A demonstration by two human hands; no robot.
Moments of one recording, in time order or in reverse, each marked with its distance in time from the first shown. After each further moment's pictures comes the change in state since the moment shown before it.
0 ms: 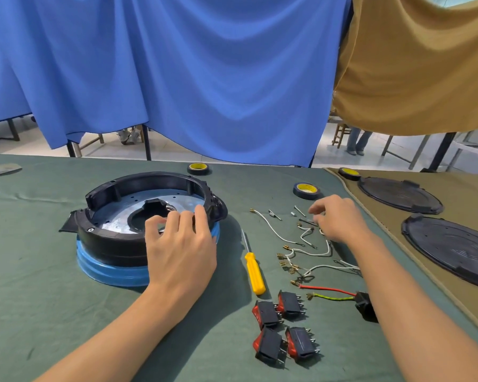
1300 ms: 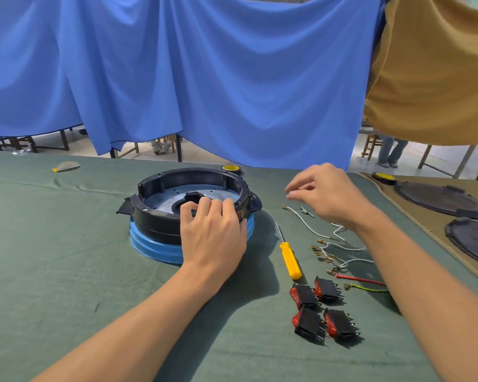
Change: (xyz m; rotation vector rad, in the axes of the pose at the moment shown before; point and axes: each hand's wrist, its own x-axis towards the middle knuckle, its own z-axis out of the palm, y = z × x) left_hand -0.006 -0.011 -0.003 -0.106 -0.001 -0.069; right_hand -0.054 -0.104 -0.034 0.313 0.008 -0.444
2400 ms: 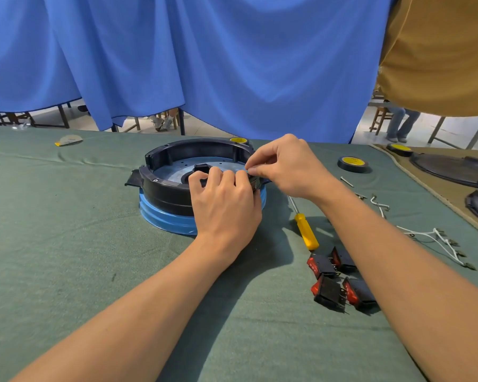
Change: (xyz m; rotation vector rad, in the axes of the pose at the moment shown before) left_hand -0.002 -0.001 0.002 -0.042 0.043 -0.012; right_hand 0.008 -0.055 0.051 0.140 -0.032 -0.175
